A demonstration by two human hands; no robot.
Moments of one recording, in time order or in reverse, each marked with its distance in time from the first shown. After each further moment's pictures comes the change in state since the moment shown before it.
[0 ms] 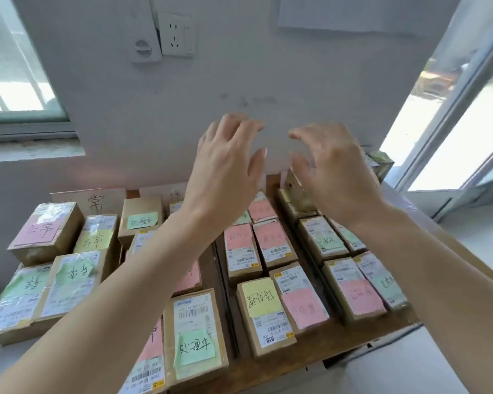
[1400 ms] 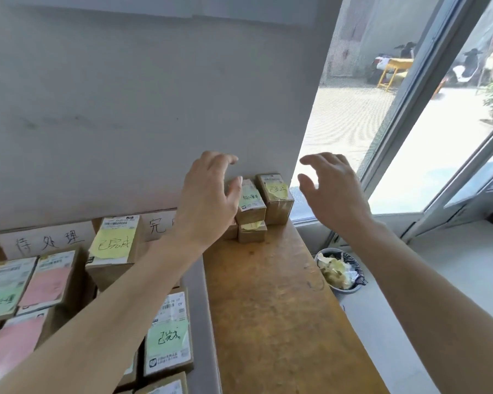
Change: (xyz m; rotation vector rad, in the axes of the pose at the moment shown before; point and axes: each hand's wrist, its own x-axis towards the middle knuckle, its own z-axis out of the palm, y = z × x) left_hand 0.201 0.193 0.470 -0.013 -0.106 -0.177; right_hand 0.023 0.579 0.007 0.037 -0.182 0.289
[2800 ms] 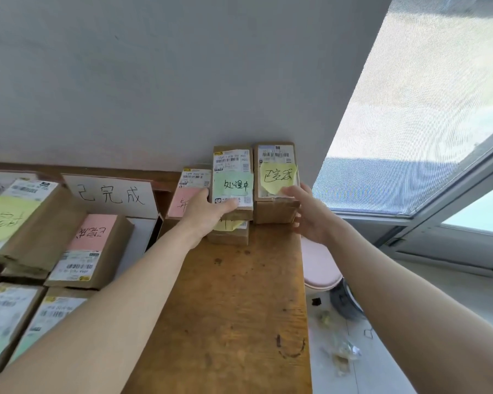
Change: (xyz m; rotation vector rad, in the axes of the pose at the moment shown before) left_hand 0.039 -0.103 0.267 -0.435 -0.216 -1.065; right_hand 0.113 0.222 0.270 1.231 -0.963 0.786
